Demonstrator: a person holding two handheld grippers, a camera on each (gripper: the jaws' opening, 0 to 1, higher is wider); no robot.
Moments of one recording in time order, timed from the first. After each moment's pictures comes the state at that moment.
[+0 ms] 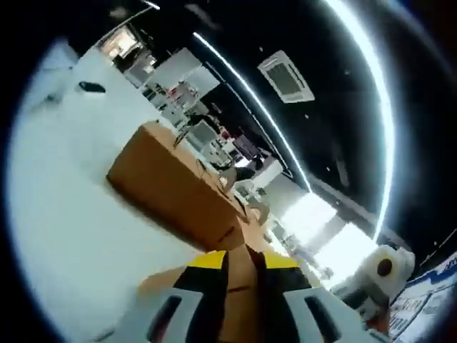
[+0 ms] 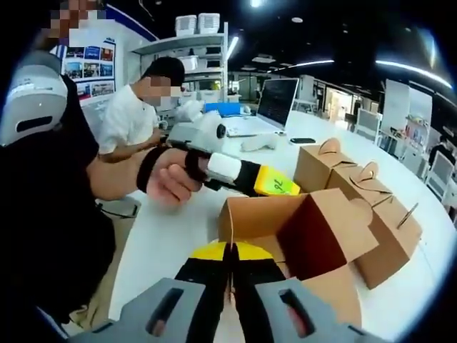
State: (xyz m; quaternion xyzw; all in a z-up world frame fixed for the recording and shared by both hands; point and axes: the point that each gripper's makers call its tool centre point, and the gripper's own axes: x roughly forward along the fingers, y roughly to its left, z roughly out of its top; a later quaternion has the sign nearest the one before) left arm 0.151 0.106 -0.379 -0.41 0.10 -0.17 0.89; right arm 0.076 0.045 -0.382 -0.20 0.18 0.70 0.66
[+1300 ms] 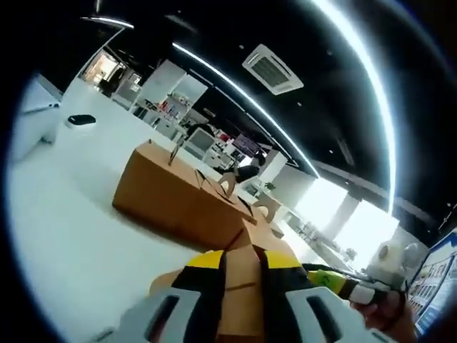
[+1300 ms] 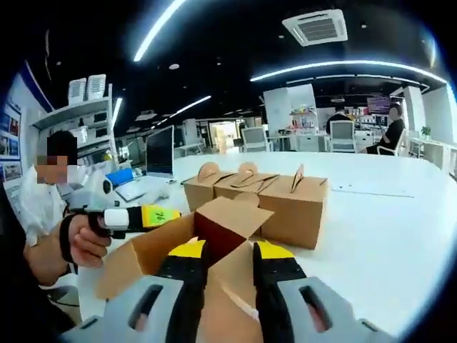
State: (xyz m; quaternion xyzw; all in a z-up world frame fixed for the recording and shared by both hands) left arm 0.149 0.112 -0.380 -0.32 0.11 -0.16 0.93; right arm 0.162 0.005 -0.367 0.00 0.14 0.43 0.89
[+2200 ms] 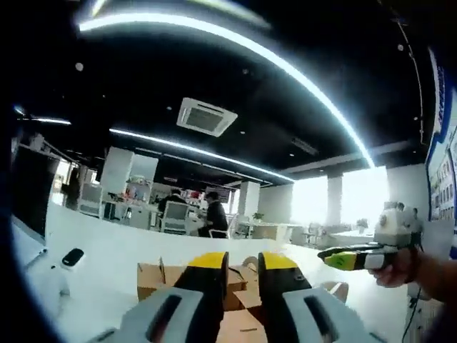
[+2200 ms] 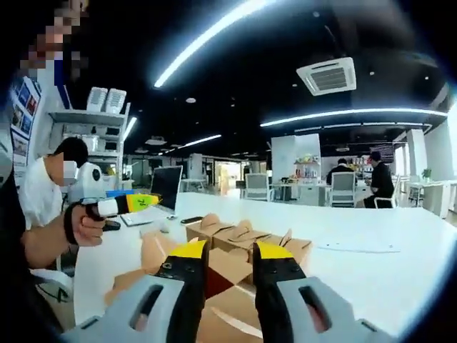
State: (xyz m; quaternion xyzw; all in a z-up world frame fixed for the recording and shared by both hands) left arm 0.116 0.127 -0.279 -0.07 -0.05 -0.22 0.97; right arm 0.149 -0.022 -0.292 -0.03 -0.01 0.44 0.90
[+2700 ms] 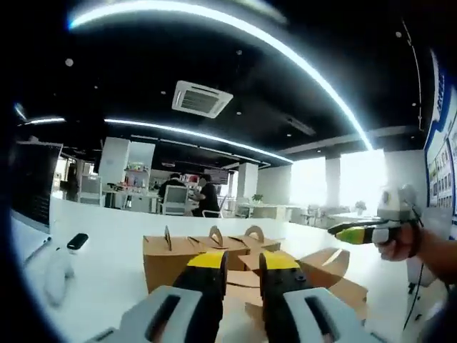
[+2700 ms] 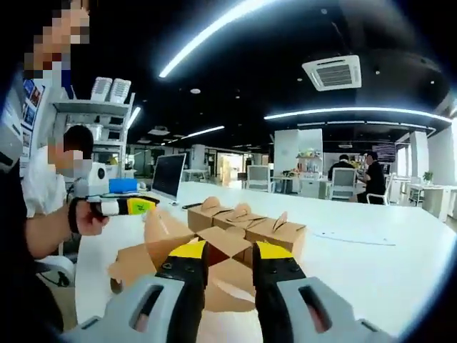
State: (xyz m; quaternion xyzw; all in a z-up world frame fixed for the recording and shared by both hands) left arm 0.100 0.139 -0.318 -0.06 -0.03 -0.20 0.98; right arm 0.143 -0.046 -0.316 -0.03 0.01 0.44 0.90
